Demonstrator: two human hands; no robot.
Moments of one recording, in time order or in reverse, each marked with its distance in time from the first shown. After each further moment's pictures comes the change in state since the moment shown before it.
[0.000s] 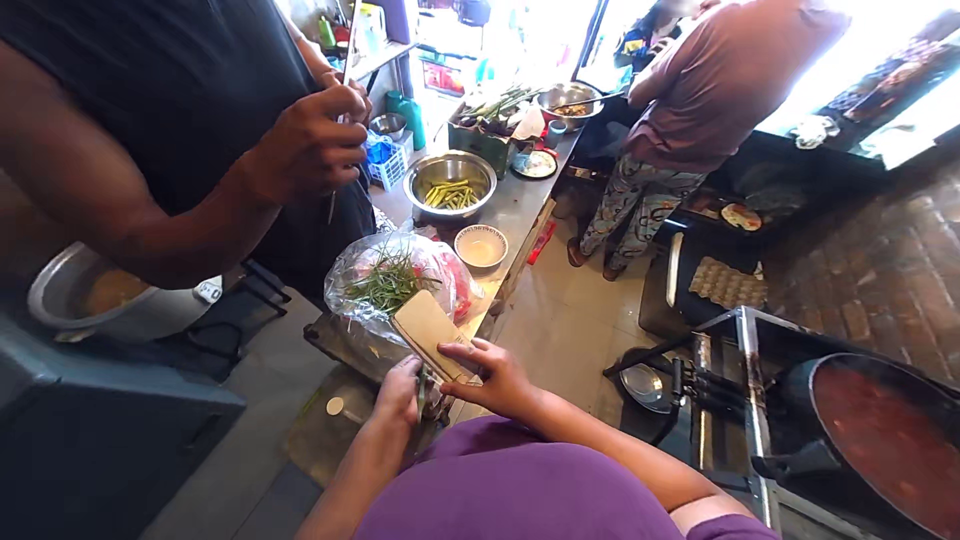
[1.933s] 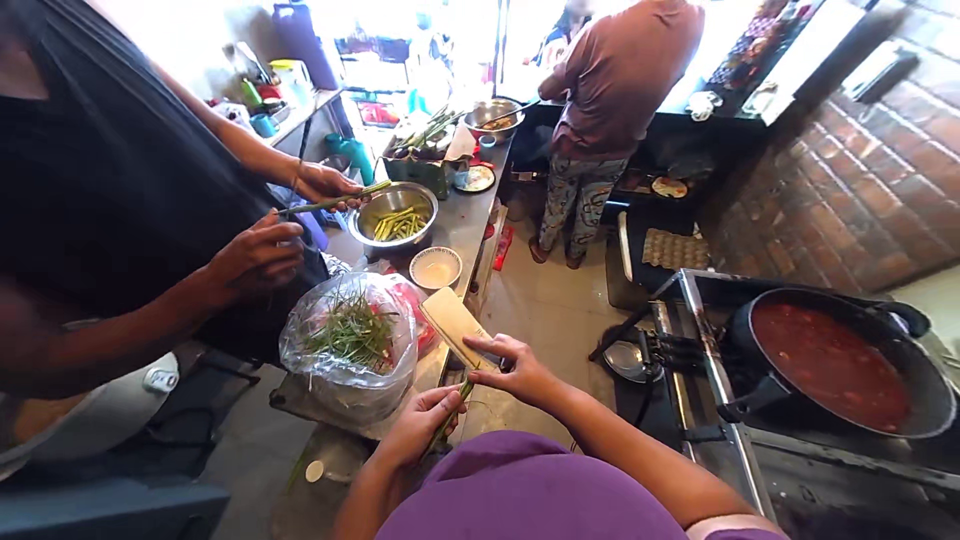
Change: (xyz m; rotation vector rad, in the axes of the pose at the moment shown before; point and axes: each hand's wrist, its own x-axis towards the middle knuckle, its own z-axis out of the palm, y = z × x) left_hand -0.023 -0.004 0.038 0.582 -0.765 0.093; right_hand -0.040 0.016 -0.089 0.106 0.088 0.355
